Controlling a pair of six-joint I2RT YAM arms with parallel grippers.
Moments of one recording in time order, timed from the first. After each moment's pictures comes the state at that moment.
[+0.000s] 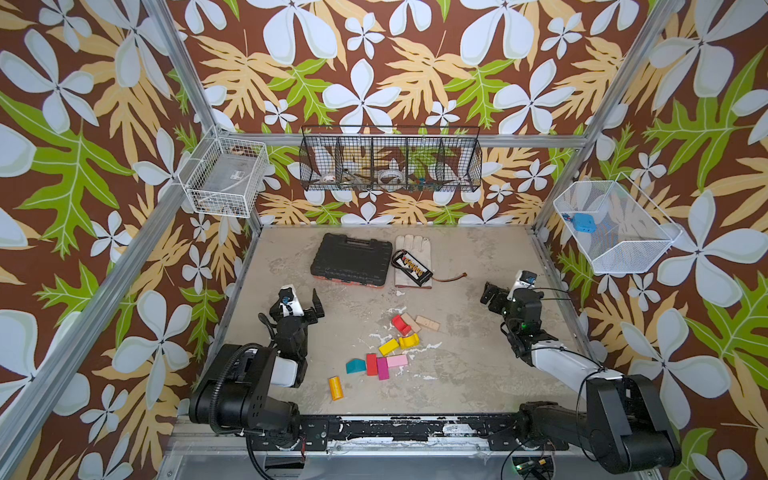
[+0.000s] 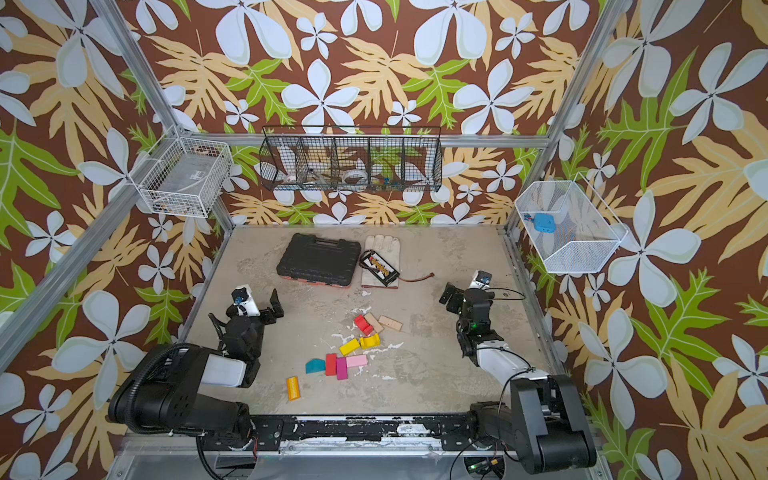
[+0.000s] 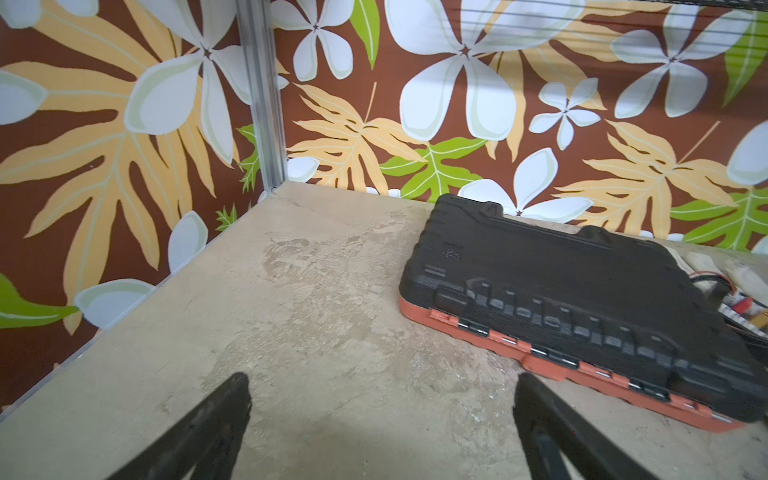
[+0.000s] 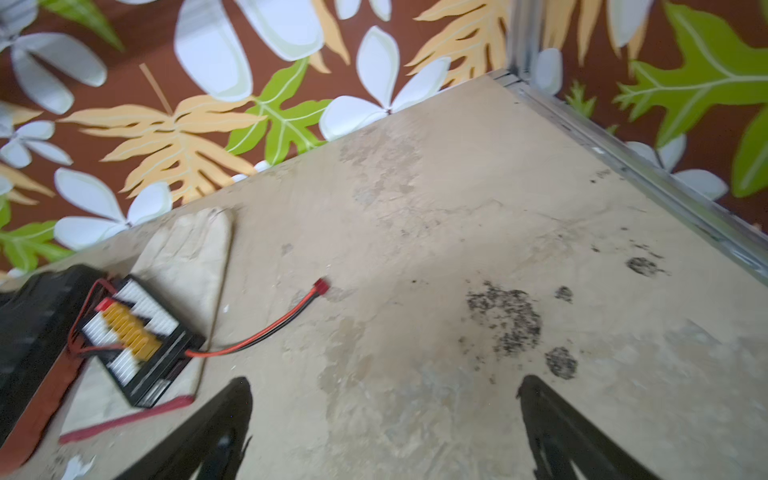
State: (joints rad) left arm -0.12 1.40 0.13 1.19 -0.28 -0.10; right arm 0.13 1.23 0.42 0.42 0.19 0.37
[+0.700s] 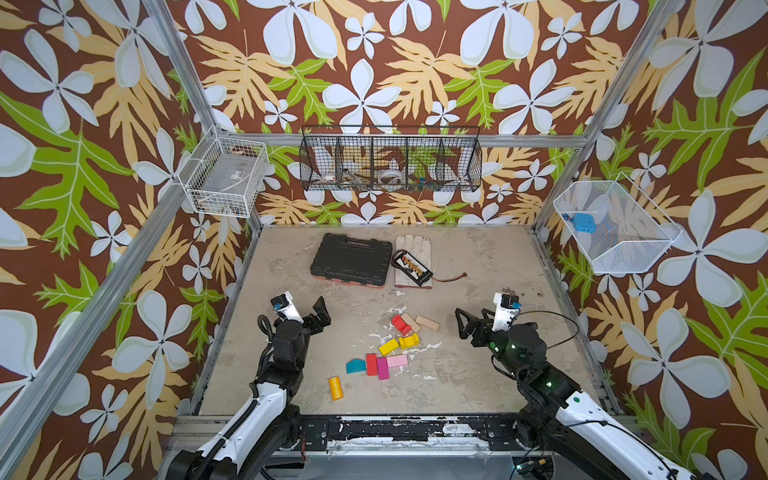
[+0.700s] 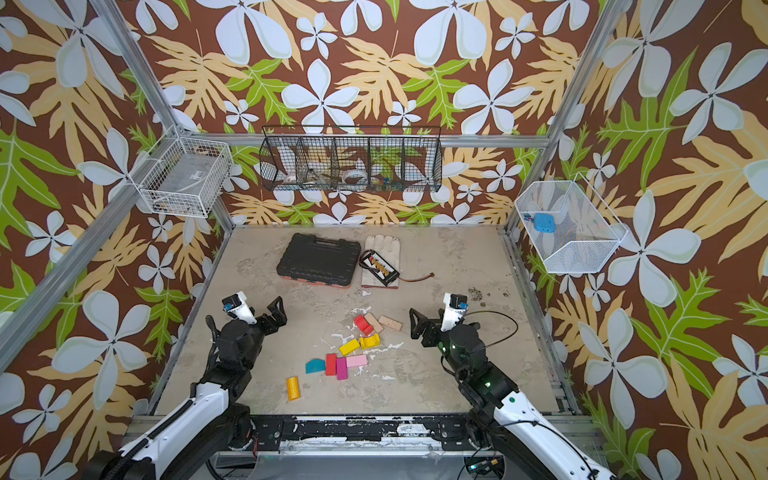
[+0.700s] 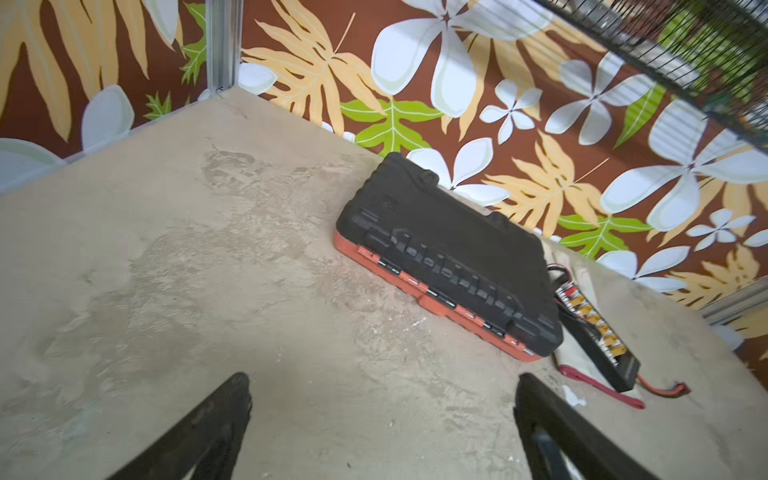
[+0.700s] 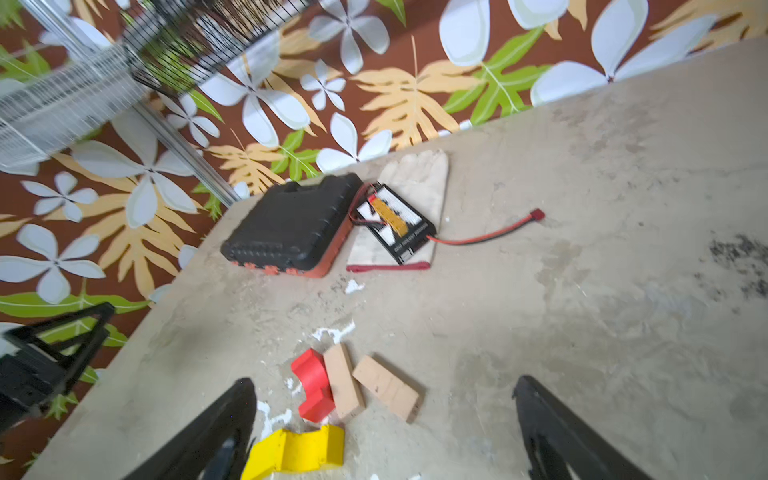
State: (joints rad) left arm -0.19 0.83 0.14 0.43 -0.24 -0.50; right arm 0.57 0.62 0.33 -0.03 0.21 0.54
